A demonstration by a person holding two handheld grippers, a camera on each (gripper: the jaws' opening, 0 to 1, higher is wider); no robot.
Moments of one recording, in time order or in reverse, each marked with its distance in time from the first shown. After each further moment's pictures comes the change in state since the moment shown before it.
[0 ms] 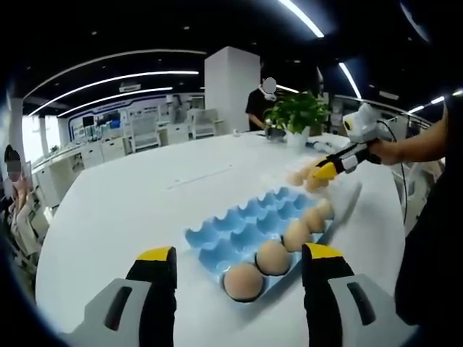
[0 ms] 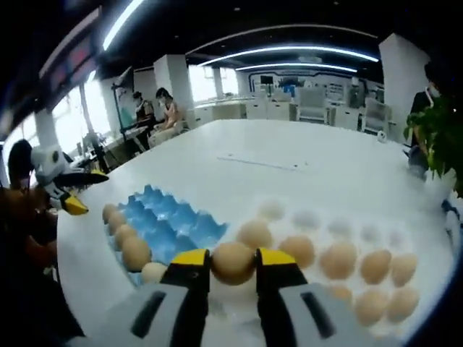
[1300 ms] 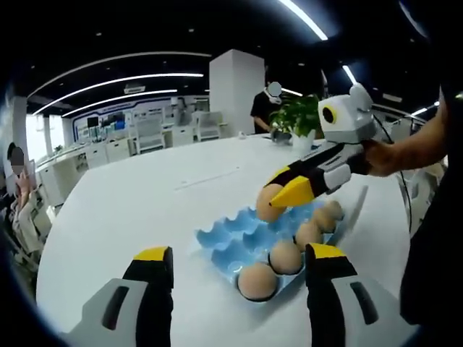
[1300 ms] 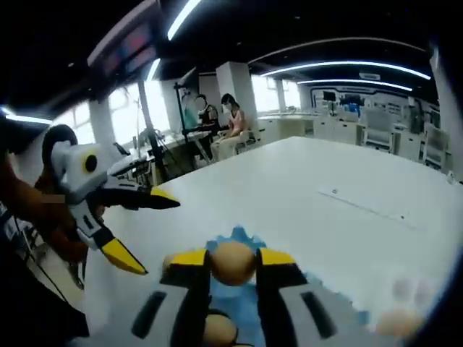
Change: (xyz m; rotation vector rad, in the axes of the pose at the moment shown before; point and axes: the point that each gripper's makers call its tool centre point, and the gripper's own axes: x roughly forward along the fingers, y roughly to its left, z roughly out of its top) left arm -0.002 0.015 -0.001 -0.010 -0.018 0.025; right arm 0.093 0.182 0.059 -0.151 -0.065 0.379
